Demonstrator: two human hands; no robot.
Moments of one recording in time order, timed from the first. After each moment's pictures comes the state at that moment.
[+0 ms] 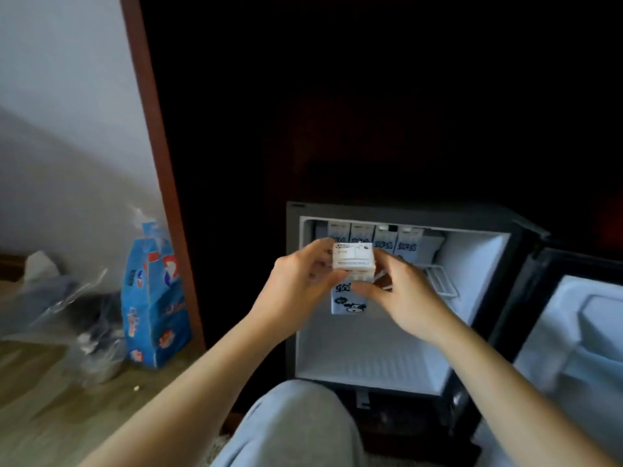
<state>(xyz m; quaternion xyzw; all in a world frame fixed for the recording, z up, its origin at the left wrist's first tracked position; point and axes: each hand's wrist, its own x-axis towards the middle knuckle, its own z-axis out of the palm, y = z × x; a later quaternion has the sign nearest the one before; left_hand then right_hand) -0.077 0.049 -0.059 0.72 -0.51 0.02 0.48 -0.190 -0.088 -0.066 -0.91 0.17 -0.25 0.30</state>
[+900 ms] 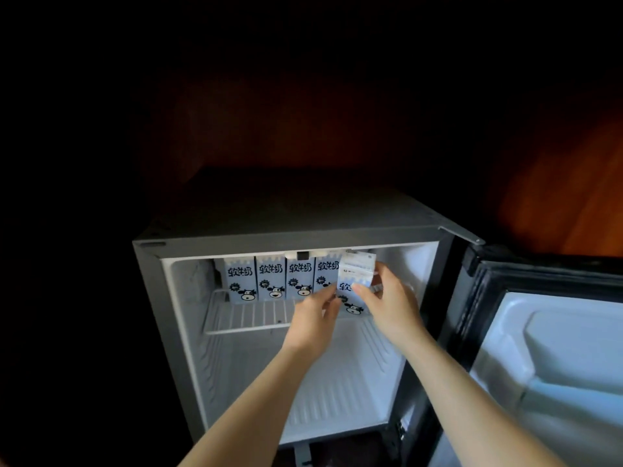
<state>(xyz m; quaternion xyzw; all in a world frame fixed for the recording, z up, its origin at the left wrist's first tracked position) -0.079 -0.176 -0.147 0.71 -0.51 -0.15 0.46 -0.194 -0.248 -0.123 -0.79 0.41 -0.36 0.28</state>
